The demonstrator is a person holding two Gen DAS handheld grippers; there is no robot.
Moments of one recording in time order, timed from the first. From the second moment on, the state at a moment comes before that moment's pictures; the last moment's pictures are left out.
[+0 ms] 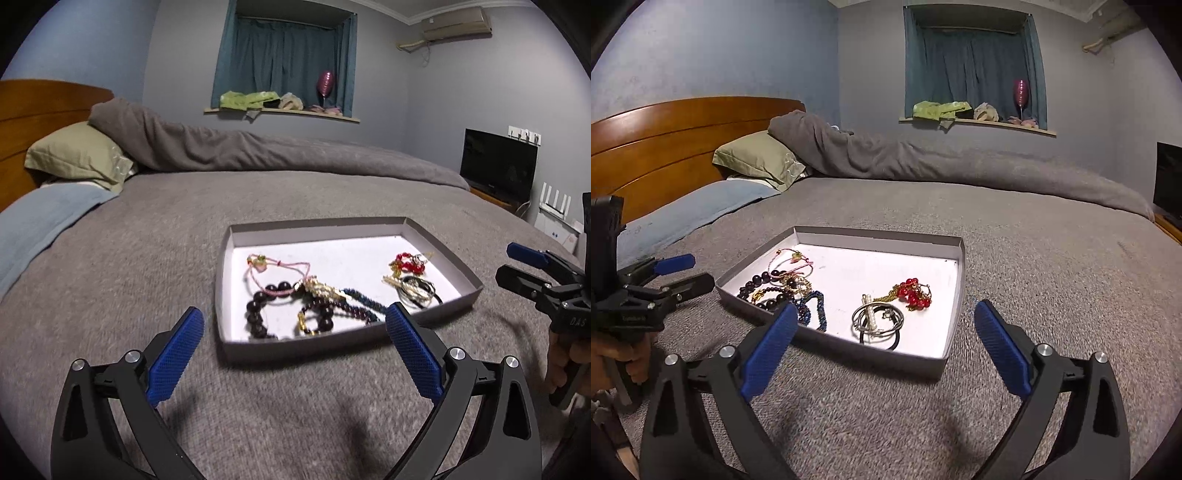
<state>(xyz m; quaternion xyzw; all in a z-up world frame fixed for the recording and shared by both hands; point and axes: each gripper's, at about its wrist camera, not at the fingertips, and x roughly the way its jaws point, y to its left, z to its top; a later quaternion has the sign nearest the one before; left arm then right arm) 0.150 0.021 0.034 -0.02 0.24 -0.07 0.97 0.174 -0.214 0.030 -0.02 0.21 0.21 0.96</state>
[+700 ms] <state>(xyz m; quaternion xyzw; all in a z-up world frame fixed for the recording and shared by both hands) 0.119 0.000 0.013 -0.01 0.22 -0.05 0.97 0.137 -0.218 0.009 -0.02 0.19 0.19 0.96</state>
